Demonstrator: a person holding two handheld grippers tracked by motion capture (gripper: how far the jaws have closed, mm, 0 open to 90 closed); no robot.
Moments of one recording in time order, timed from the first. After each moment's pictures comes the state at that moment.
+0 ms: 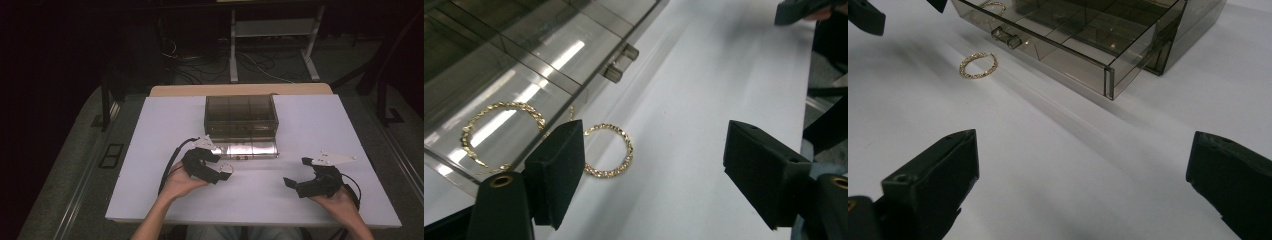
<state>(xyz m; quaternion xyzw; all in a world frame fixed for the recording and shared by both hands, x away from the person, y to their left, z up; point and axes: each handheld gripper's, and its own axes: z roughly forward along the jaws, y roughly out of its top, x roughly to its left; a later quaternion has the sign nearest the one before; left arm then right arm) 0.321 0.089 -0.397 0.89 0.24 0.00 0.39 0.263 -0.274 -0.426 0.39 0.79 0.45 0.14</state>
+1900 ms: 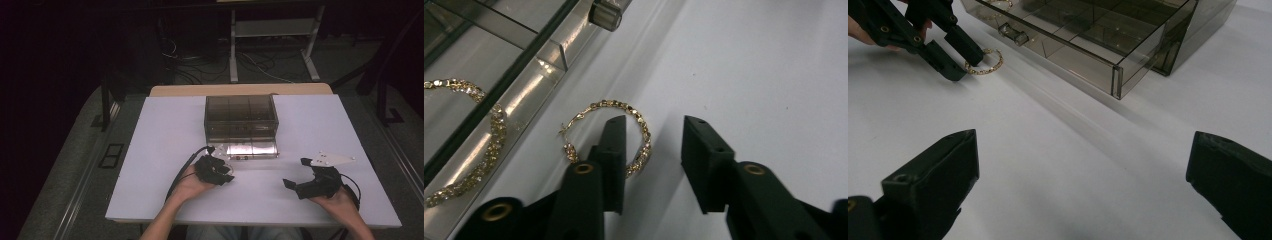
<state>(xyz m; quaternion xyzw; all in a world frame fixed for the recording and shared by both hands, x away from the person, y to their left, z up) 0.327 0.063 -0.437 0.92 0.20 0.02 0.32 0.262 -0.273 -0.426 0.38 0.80 0.45 0.14</state>
